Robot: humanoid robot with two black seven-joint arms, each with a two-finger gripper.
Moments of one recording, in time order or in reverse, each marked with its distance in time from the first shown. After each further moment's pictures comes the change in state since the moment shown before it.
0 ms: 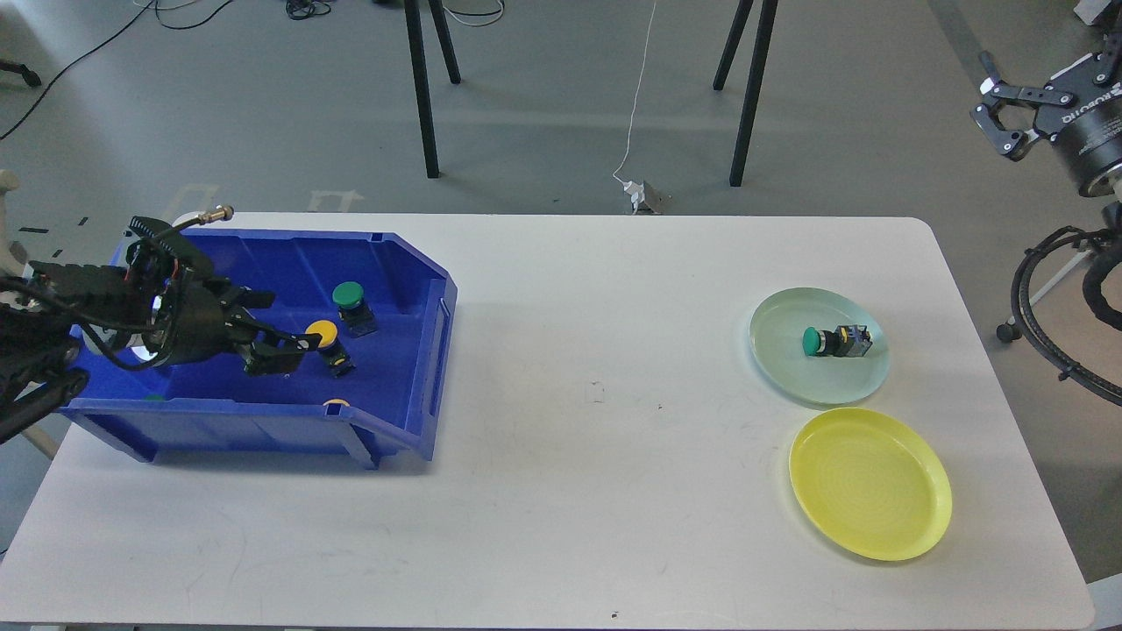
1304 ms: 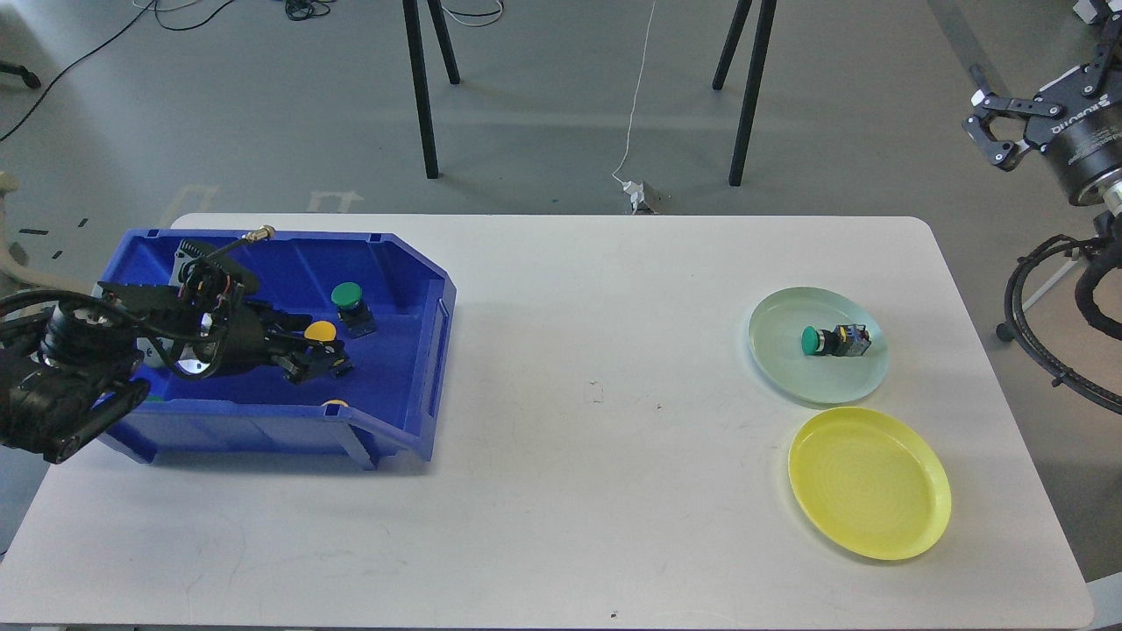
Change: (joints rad) left arm 0.031 -0.181 0.002 0.211 -0.005 0.000 0.000; right arm -0.005 0.006 -0.008 -0.012 -0.003 -0.002 0.000
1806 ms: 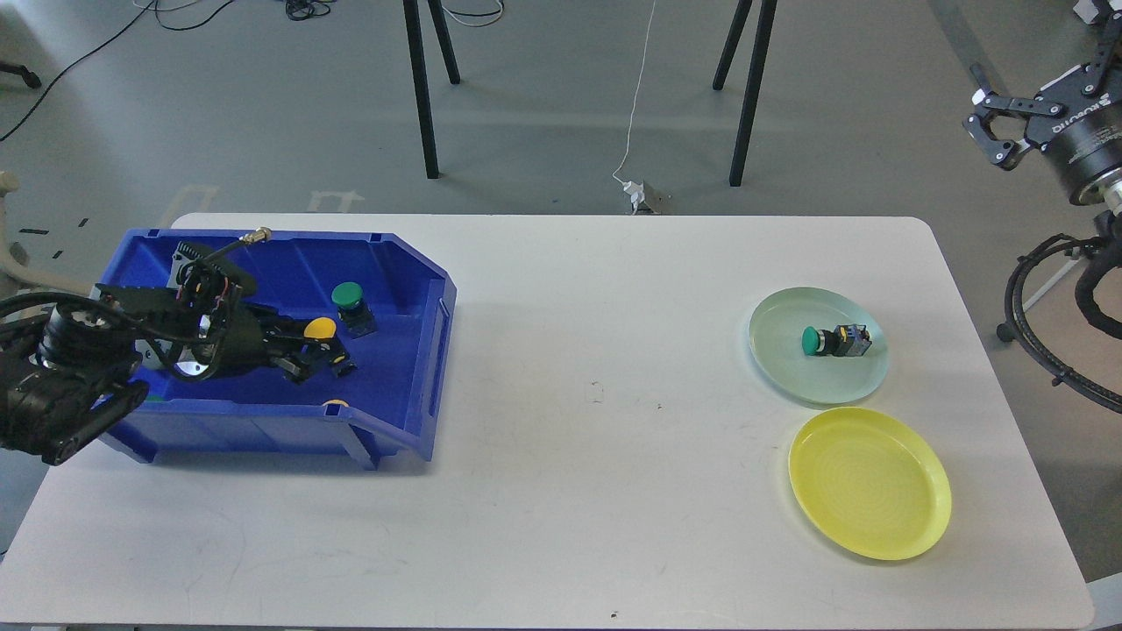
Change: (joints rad) left arm -0.004 0.001 -0.002 -0.013 -0.002 0.000 0.000; right arm 0.002 0.000 0.000 0.000 0.000 0.000 0.000
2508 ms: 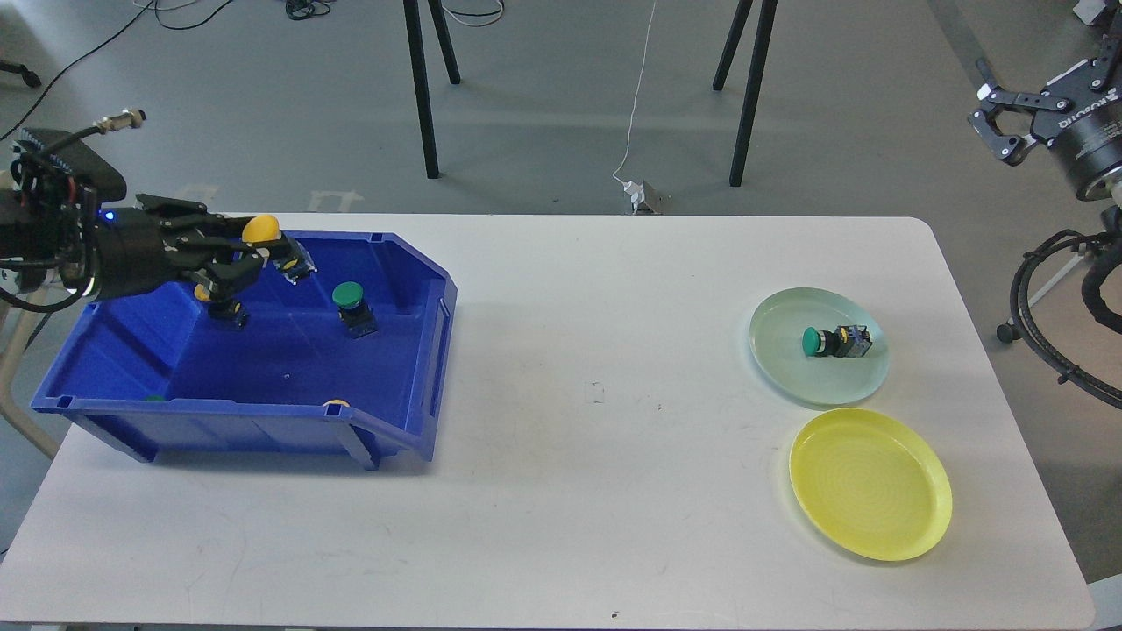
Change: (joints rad) left arm -0.110 0.465 -0.187 -0.558 -0.041 -0.012 0.000; right arm -0.001 -0.014 0.005 0.012 0.002 0.008 -0.003
